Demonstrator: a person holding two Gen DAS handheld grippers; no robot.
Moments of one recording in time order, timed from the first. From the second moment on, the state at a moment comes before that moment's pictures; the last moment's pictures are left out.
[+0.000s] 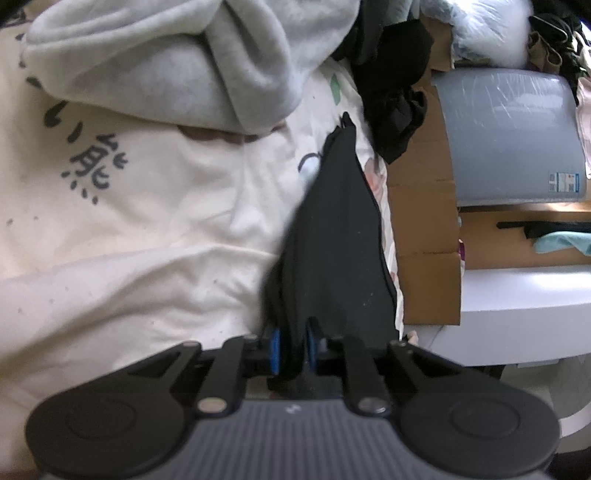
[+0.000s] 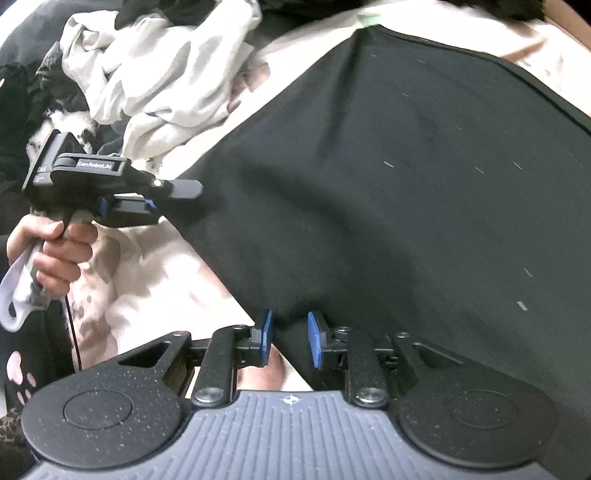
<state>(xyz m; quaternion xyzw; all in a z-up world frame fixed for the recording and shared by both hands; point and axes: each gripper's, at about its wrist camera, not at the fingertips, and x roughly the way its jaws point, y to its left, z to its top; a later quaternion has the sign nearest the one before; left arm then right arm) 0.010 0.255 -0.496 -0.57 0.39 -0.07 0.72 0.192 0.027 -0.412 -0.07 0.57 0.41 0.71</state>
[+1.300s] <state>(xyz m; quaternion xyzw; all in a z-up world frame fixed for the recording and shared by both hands) 0.003 0.270 -0.496 -0.55 0.39 -0.03 0.74 0.187 -0.077 -0.374 -0.11 0.60 0.37 0.70</state>
